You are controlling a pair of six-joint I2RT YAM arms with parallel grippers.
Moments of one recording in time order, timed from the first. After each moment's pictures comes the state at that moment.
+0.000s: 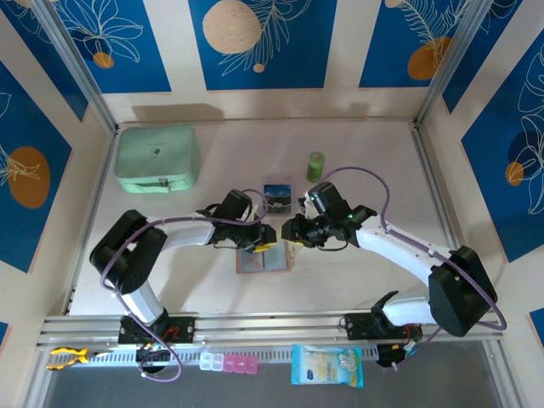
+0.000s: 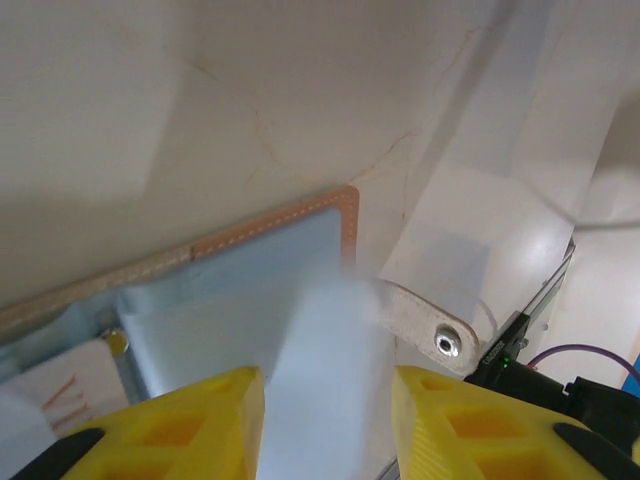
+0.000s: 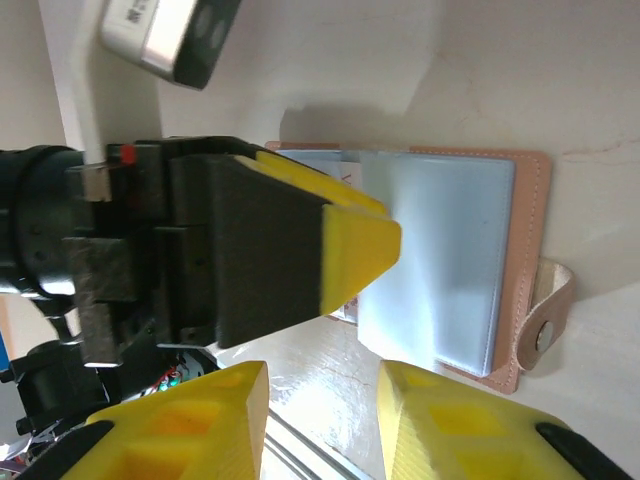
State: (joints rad) left arm -0.68 1.71 0.83 -0.07 0.61 -0.93; right arm 0.63 1.30 0.81 -0.45 -0.48 0.82
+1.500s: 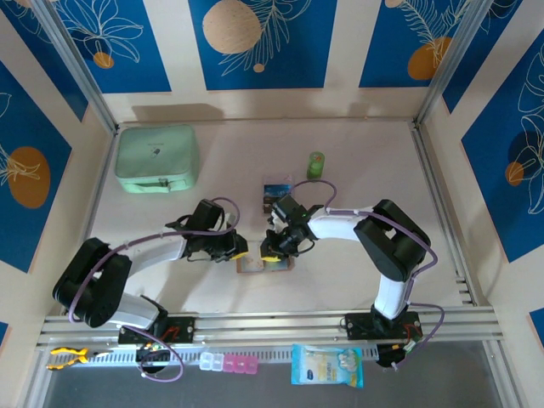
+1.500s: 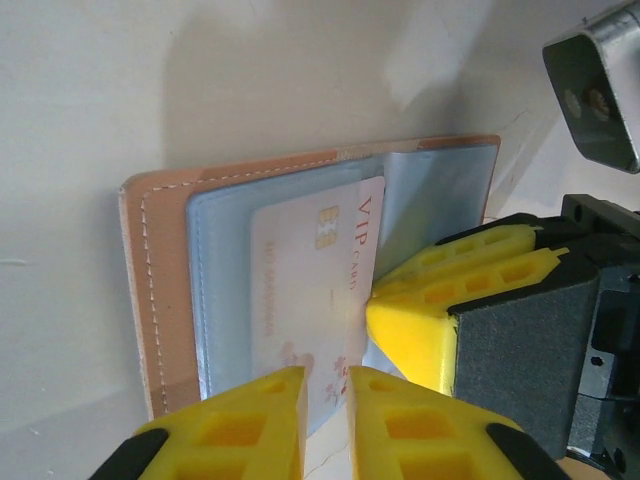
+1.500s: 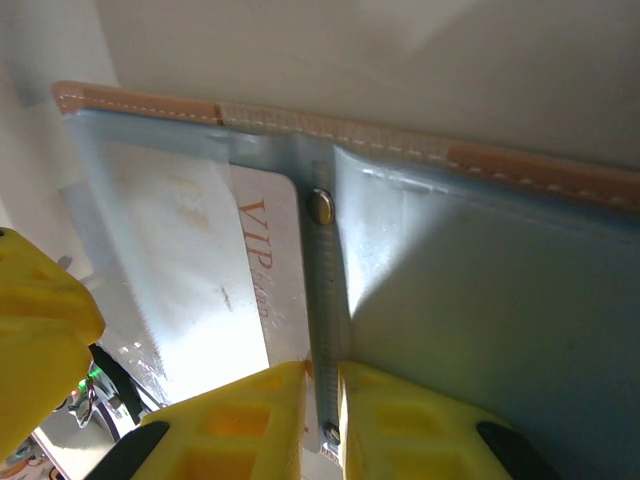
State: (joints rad) left arm -0.55 1.41 0.61 -0.22 0.54 -0.86; right arm 0.76 1.80 0.94 -0.34 -0.56 0.81
